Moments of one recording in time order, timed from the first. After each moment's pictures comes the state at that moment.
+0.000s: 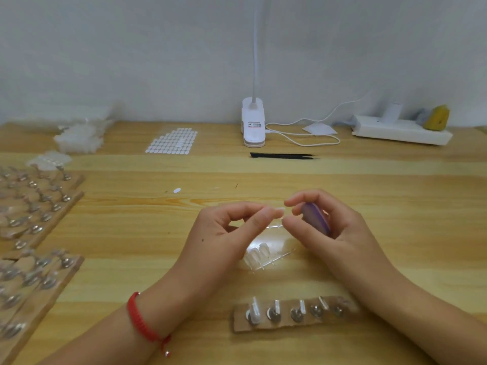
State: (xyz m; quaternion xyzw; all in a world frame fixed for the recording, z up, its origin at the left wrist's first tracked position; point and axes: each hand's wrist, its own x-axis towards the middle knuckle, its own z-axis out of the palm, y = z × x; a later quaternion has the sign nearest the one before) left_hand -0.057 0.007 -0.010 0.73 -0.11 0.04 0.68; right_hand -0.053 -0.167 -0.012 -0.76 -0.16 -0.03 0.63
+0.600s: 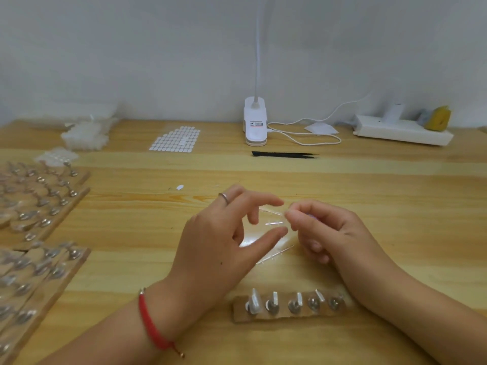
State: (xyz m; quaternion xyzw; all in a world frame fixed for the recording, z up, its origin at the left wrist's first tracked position) left_hand -0.062 0.012 -0.015 0.85 -0.23 0.24 0.42; right_hand -0.059 -0.167 -0.005 -0.73 -0.11 0.06 0.67
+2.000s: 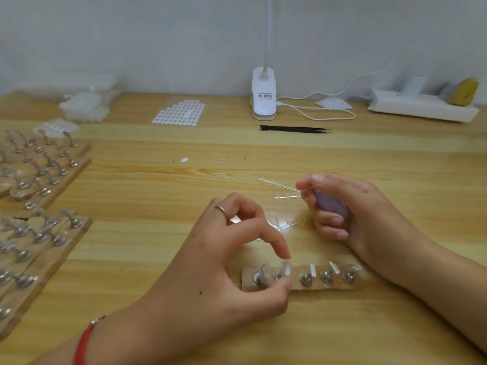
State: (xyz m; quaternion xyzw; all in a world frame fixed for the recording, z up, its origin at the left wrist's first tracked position) left_hand -0.114 0.024 -0.016 0.87 -0.22 0.07 0.44; right_hand -0.045 -0.172 -0.015 -0.63 -0.08 0.15 0.76
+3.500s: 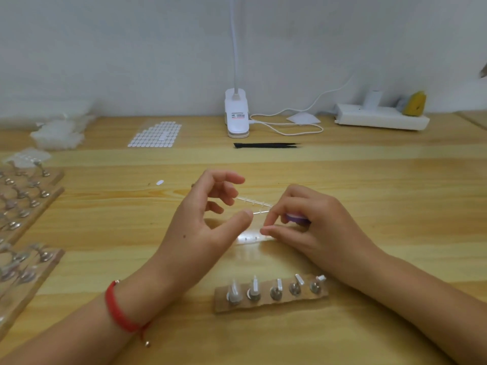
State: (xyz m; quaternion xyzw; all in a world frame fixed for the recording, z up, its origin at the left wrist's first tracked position) left_hand -0.060 0.008 -0.013 0.79 -0.12 0.09 0.60; right_hand -0.045 -0.182 -0.022 -0.88 -0.26 -0.10 0.38
